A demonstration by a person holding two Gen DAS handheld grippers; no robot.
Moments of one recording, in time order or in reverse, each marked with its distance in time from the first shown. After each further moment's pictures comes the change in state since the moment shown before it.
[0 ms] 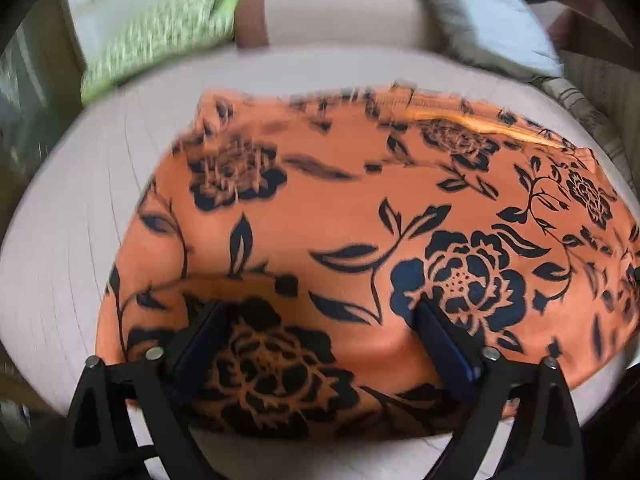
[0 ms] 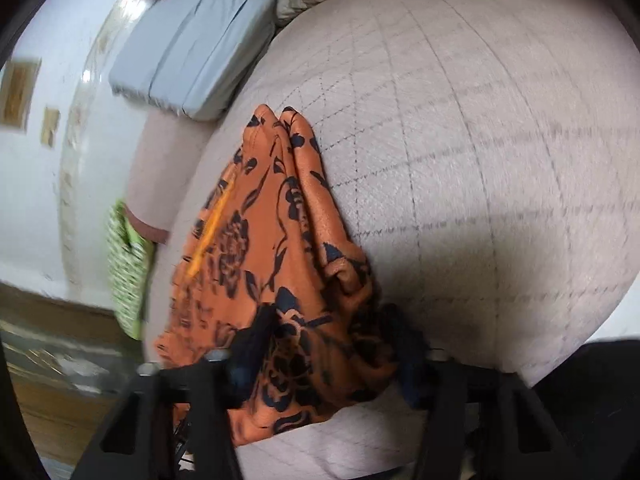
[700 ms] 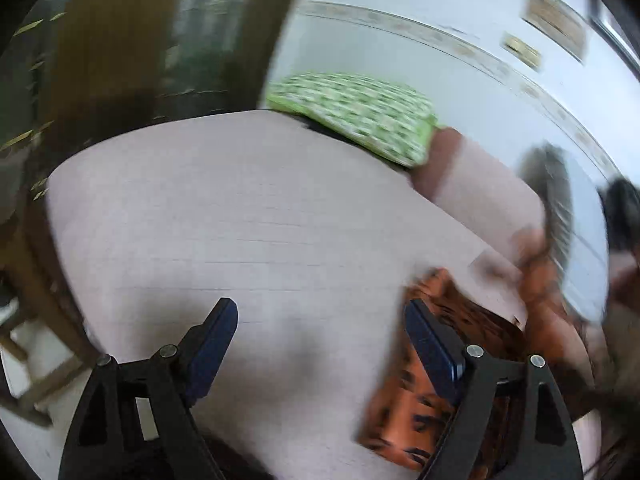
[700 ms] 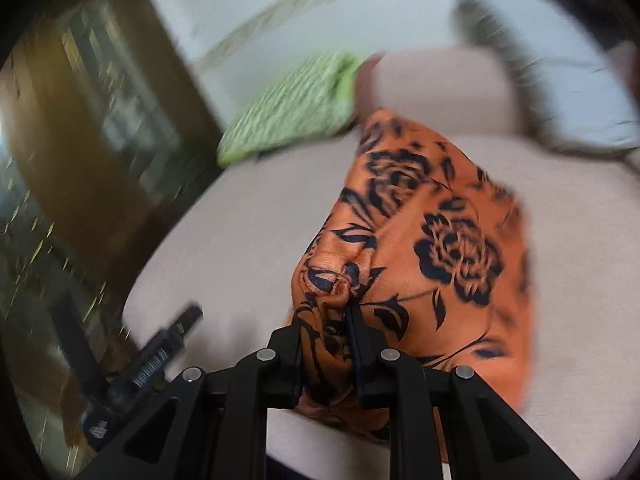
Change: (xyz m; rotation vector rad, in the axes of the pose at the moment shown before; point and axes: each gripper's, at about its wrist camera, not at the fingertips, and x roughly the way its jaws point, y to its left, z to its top) left arm -0.094 0.218 -0.051 -0.708 -0.347 0.092; right arm 0.098 0.342 -0.204 -0.956 0.175 0.161
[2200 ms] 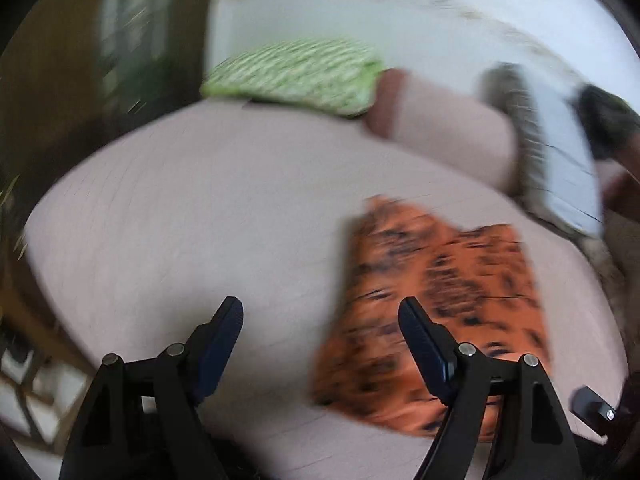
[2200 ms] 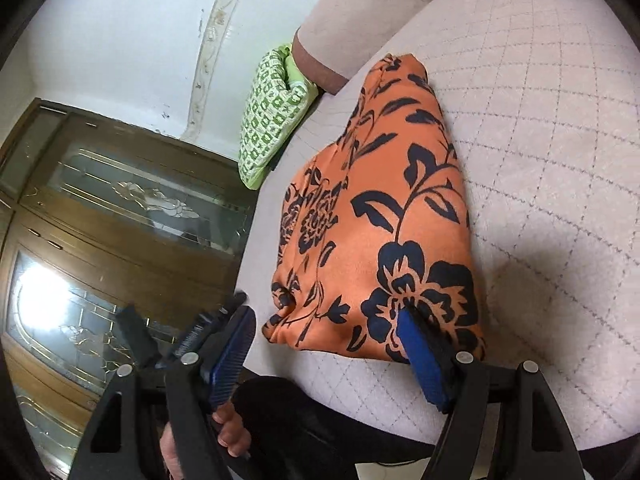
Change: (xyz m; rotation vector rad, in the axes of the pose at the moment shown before) left arm -0.003 -0.088 -0.033 0.331 0.104 -0.090; right arm -0.043 -0.139 -0.106 0.543 -0.104 0.420
